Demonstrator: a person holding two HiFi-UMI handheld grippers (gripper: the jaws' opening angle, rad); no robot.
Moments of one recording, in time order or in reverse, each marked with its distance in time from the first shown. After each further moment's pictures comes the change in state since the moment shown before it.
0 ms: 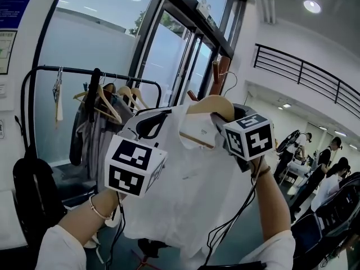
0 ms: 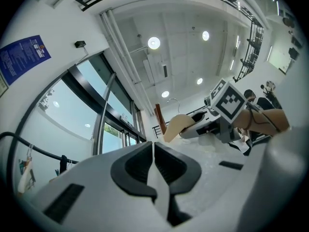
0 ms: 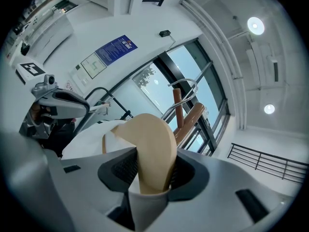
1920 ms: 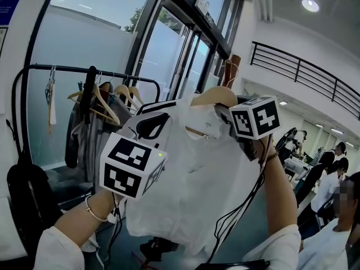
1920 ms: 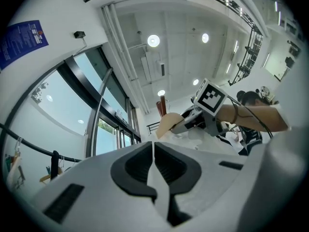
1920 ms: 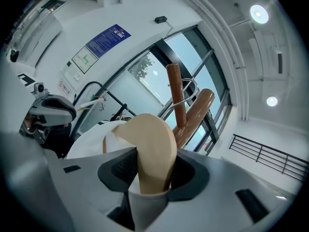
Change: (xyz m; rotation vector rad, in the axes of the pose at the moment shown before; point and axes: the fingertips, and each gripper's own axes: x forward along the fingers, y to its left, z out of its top) left arm 0.021 0.021 -0.022 -0.025 0.019 -0.080; right arm 0.052 -0.020 0.000 0.044 0.119 0.028
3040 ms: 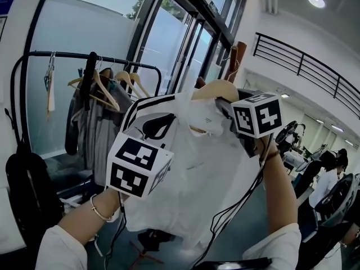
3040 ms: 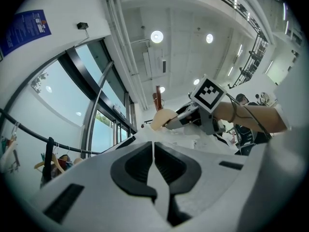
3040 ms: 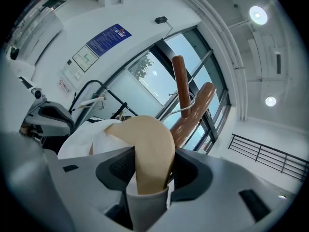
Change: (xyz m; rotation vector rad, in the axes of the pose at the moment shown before) left arm 0.001 -0.022 -0.032 -0.062 0.046 -0.030; right arm 0.002 0.010 -0.014 0.001 -0.004 -0.014
